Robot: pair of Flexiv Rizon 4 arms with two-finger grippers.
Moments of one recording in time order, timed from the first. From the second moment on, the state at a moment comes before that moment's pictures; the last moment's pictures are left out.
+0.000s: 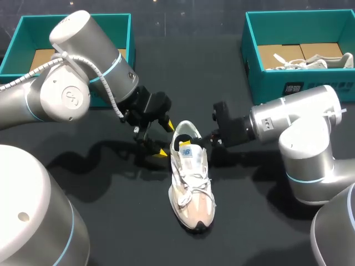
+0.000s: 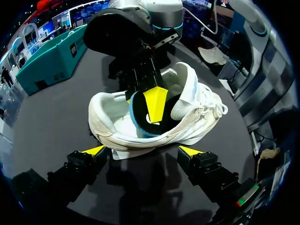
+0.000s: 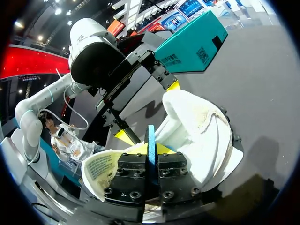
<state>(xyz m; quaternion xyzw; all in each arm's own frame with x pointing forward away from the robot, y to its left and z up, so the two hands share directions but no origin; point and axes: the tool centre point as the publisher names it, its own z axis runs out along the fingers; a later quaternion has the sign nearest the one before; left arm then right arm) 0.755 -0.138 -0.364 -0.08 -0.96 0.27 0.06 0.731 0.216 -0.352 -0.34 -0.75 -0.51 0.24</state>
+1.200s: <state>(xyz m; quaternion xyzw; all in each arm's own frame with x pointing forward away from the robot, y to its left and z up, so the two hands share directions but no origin) 0.755 -0.138 -0.364 -0.08 -0.96 0.27 0.06 0.755 0.224 -0.345 -0.33 -0.78 -0.48 0.23</state>
